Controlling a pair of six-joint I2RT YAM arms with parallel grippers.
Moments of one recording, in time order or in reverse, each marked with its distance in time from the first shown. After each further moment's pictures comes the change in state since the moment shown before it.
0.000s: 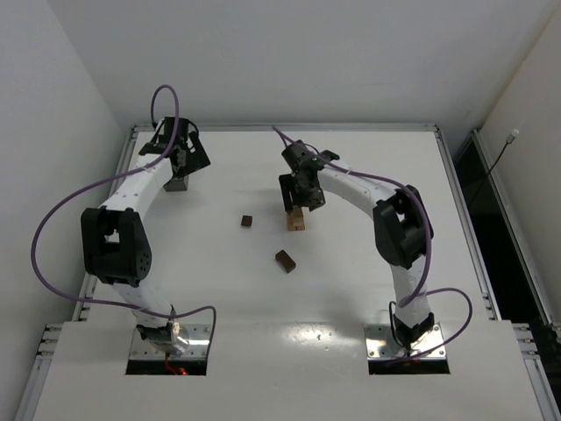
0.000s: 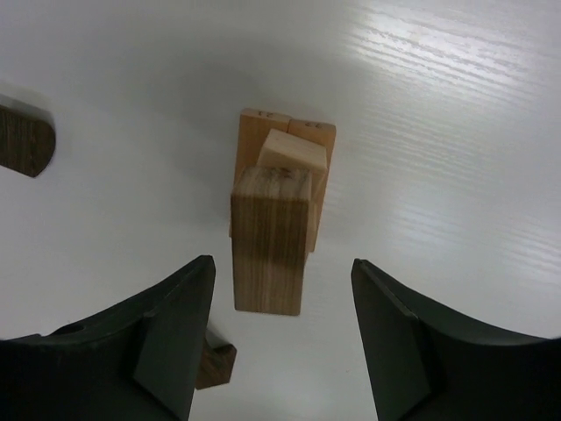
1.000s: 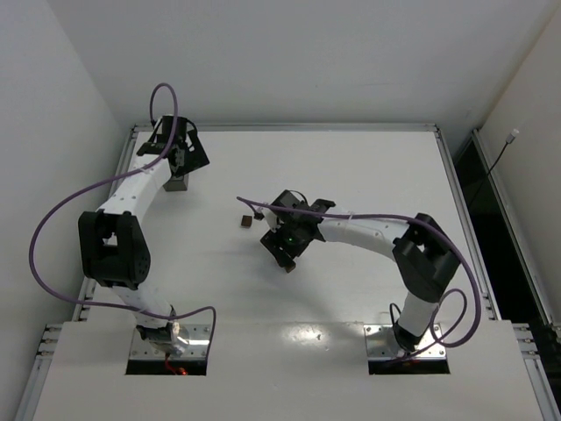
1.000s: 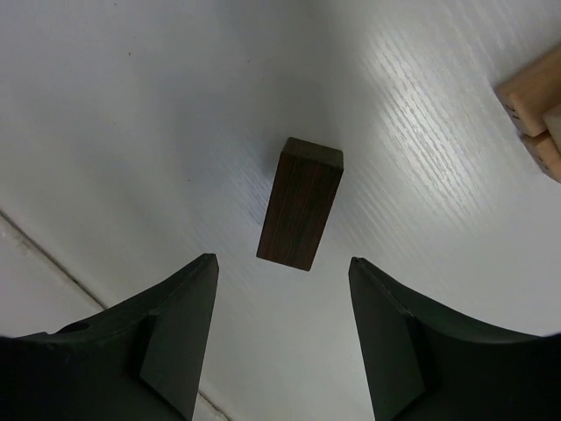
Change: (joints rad) left arm 0.000 -0.023 0.000 -0.005 0.001 0.021; right arm 0.259 -0.314 -0.498 0.235 -0.203 -0.396
